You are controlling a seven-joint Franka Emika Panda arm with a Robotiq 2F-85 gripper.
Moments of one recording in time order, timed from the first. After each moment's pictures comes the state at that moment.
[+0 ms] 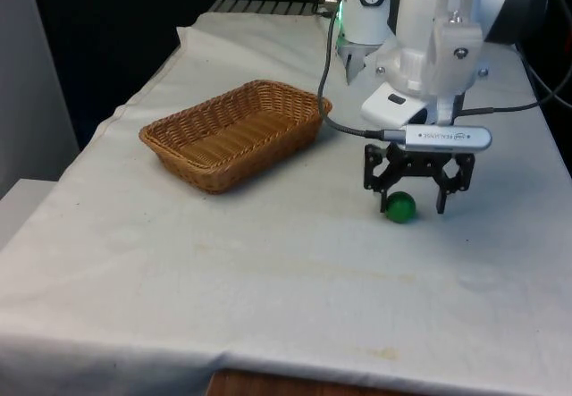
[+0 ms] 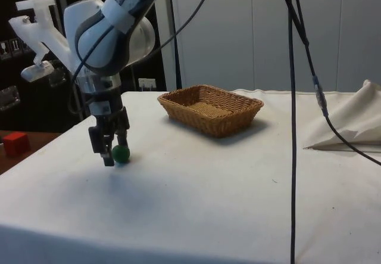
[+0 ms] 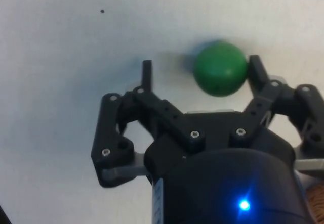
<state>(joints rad) 0.35 0.77 -0.26 -1.63 0.25 2.35 -0.12</state>
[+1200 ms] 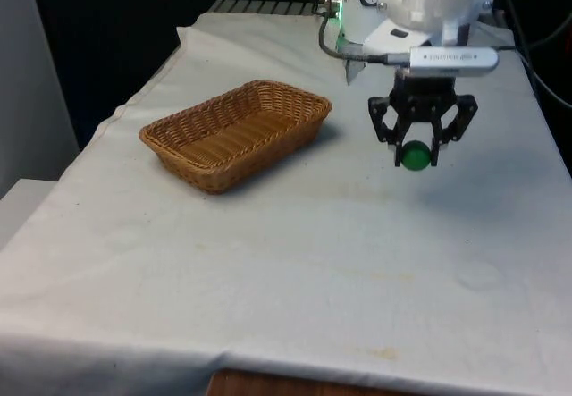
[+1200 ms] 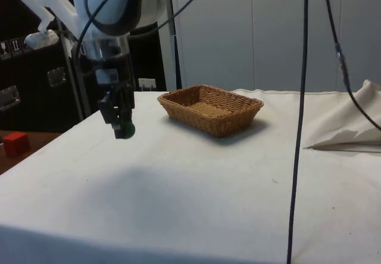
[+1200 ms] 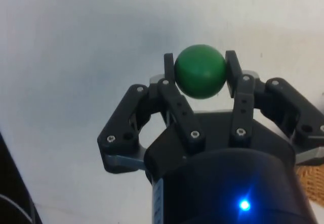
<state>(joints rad) 0.36 0.56 -0.26 -1.80 0.21 2.32 -0.12</state>
